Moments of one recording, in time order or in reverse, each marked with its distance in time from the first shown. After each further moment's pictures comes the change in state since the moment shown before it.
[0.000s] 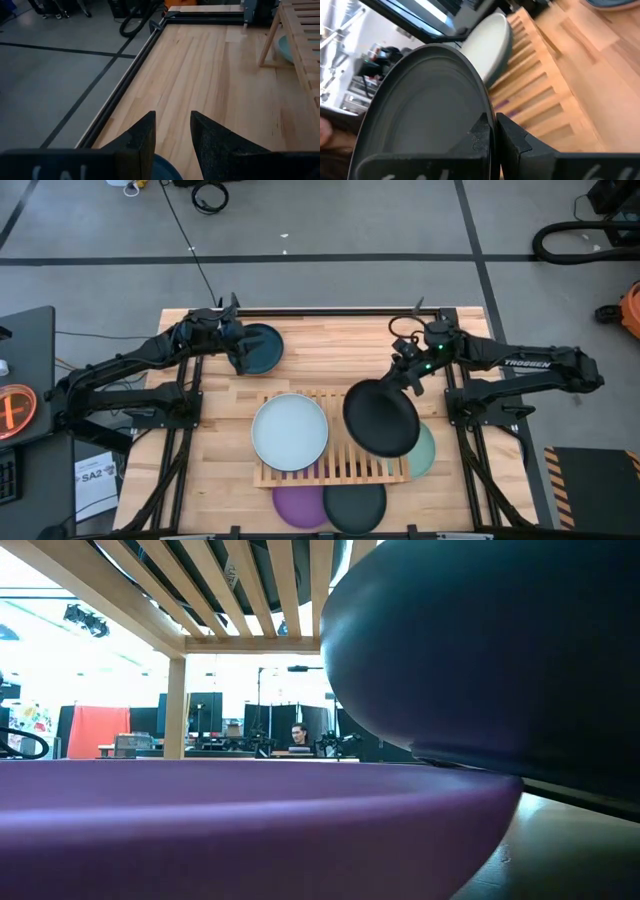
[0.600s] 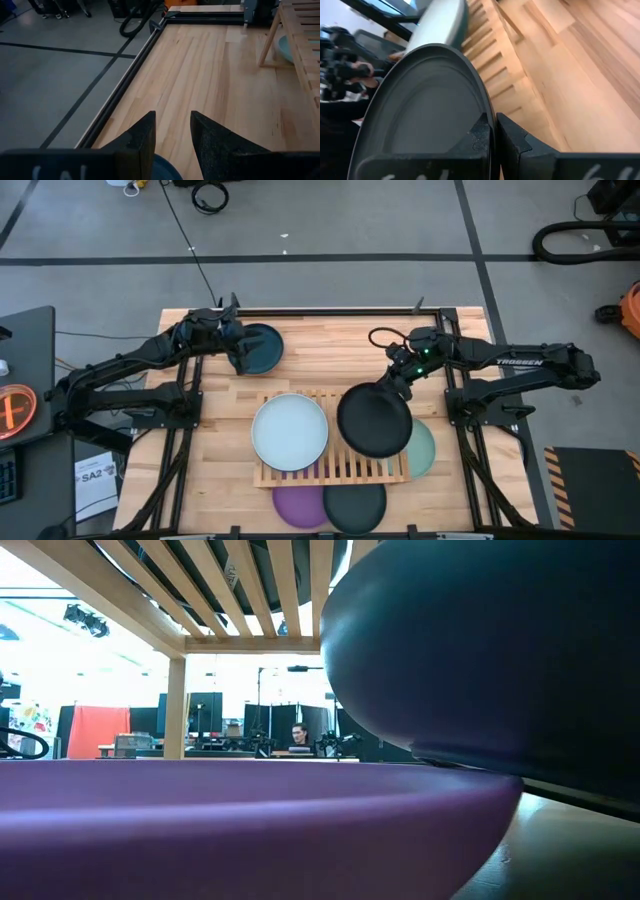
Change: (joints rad) left arm 0.000 0.000 0.000 0.000 0.000 0.000; right arm 0.006 0.078 0.000 -0.110 0.097 -0.118
